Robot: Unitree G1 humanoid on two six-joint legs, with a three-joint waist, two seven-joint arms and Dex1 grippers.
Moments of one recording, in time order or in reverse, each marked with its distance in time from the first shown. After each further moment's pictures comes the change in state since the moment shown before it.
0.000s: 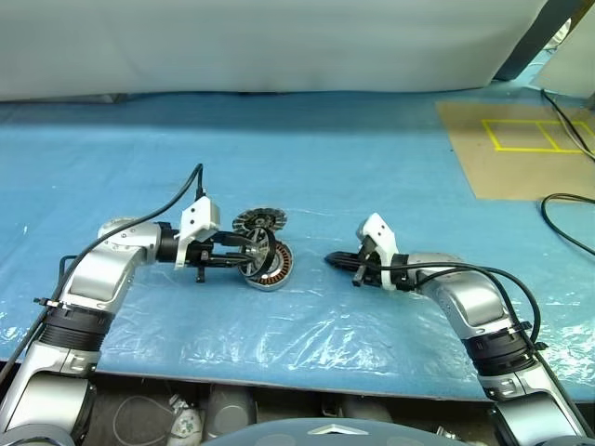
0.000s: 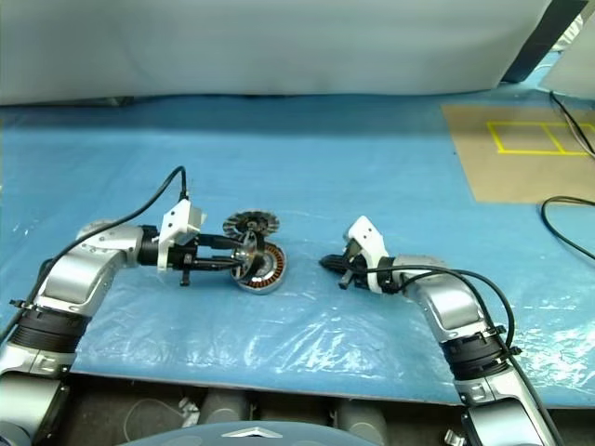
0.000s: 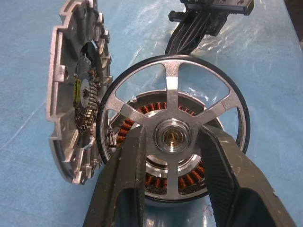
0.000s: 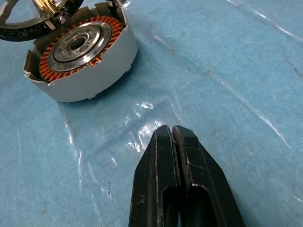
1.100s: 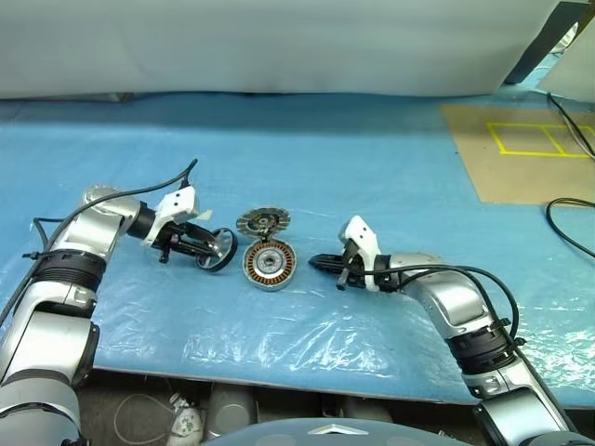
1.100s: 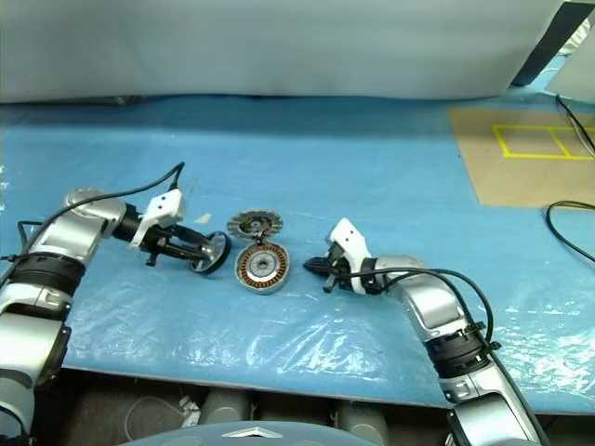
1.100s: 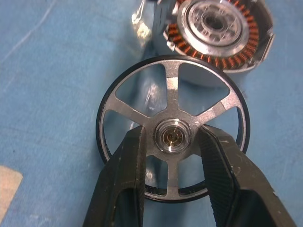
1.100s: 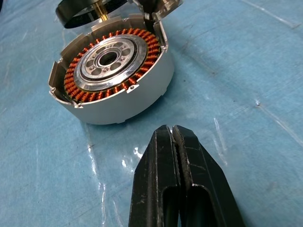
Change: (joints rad) left arm -0.284 0.064 -0.058 0.520 0.219 -0.172 -0.273; right arm -0.044 0.056 0.048 0.012 -0.022 -0.019 0.022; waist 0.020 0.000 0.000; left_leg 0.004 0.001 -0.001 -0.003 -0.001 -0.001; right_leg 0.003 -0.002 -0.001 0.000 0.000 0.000
